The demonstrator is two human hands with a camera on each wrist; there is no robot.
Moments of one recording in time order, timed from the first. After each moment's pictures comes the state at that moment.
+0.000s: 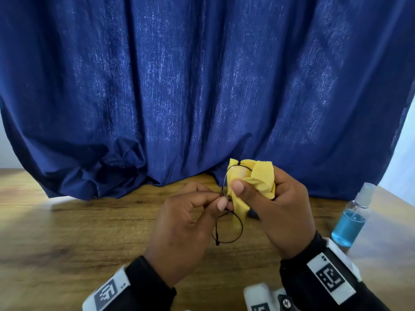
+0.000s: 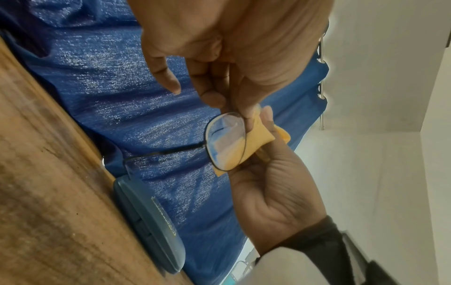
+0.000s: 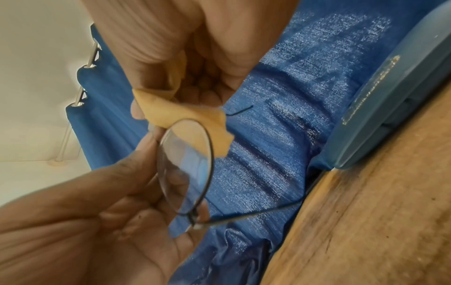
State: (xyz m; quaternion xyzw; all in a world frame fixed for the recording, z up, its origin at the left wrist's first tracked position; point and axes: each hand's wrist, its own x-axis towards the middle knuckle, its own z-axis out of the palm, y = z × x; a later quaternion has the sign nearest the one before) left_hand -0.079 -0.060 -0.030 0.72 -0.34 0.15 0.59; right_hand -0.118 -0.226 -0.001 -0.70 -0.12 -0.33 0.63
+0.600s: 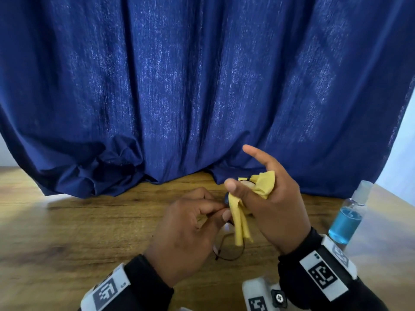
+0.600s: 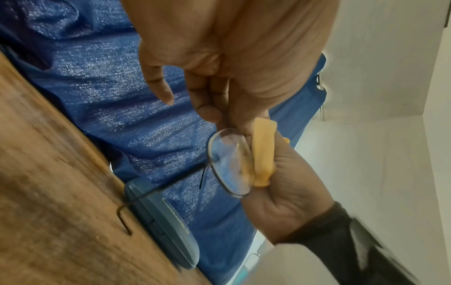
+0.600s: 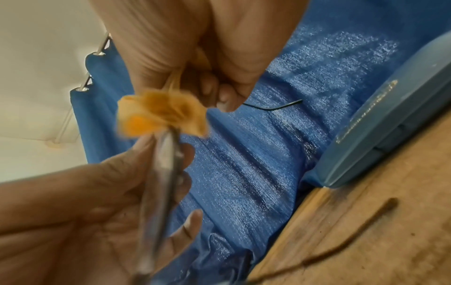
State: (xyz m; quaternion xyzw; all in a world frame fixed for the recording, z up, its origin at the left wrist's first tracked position) left_hand -0.077 -0.062 -0.035 0.77 -0.37 0.11 0.52; right_hand -0.115 -0.231 -0.002 -0.74 -0.09 -0.31 0.58
